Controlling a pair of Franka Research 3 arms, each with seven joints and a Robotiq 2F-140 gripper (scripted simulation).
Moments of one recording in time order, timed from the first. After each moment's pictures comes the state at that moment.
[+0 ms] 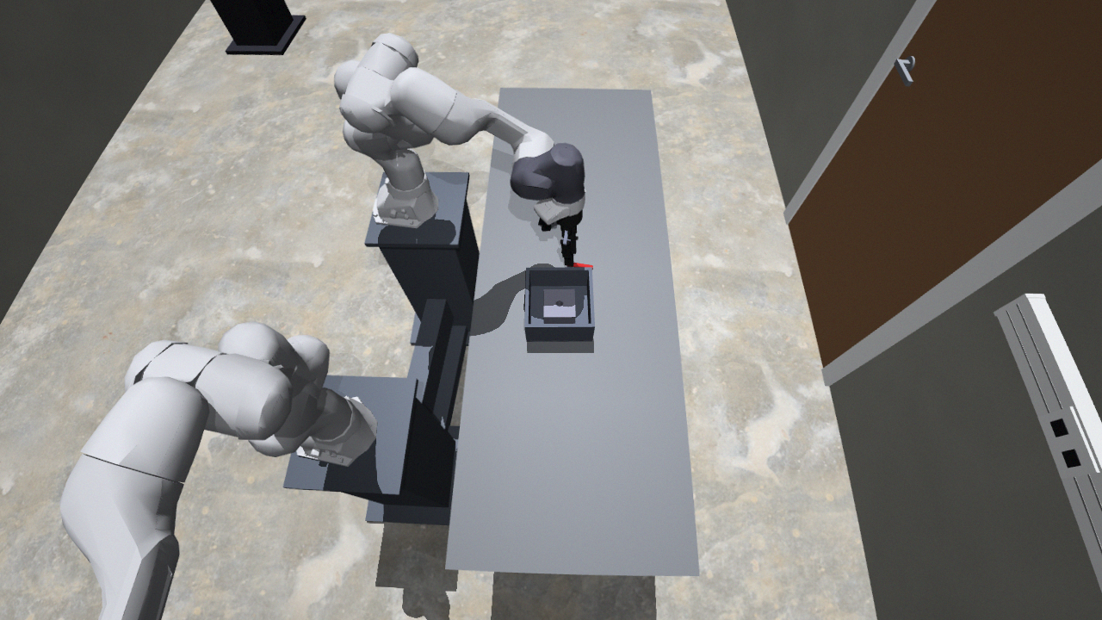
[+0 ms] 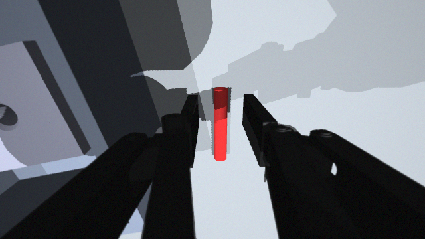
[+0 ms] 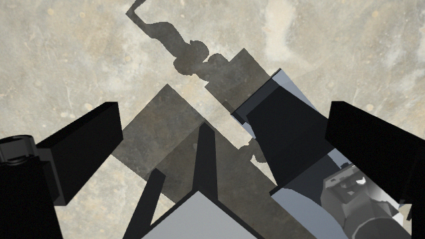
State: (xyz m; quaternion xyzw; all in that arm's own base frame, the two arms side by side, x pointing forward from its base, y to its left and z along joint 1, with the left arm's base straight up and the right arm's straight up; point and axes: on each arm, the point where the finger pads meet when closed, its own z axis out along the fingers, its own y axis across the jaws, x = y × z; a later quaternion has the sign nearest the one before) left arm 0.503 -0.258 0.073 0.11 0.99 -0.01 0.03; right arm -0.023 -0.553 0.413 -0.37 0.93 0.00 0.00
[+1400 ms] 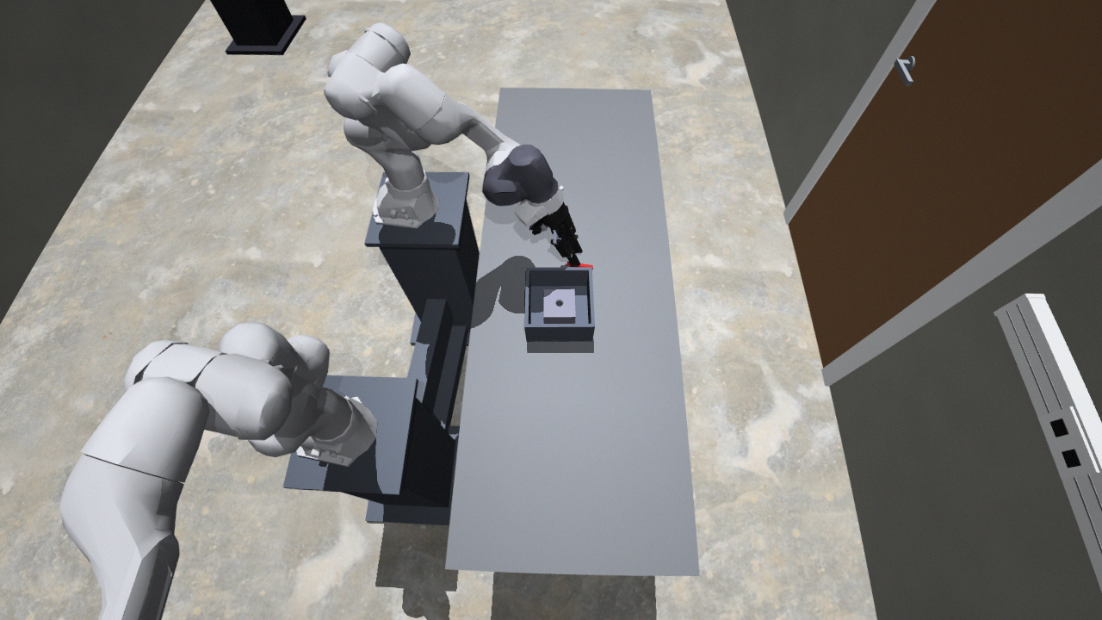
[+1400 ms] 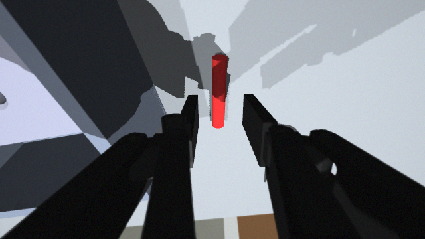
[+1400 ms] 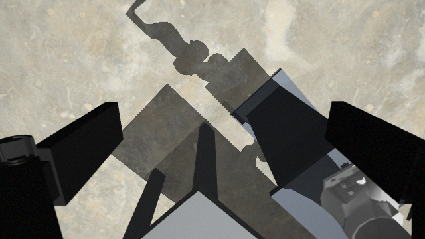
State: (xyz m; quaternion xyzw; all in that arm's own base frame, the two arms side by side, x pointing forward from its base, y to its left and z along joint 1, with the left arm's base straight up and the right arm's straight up) left arm 0.513 -0.259 0.076 0.11 0.98 -0.02 0.17; right arm -0.023 -0.553 0.413 -0.37 0.93 0.00 0.00
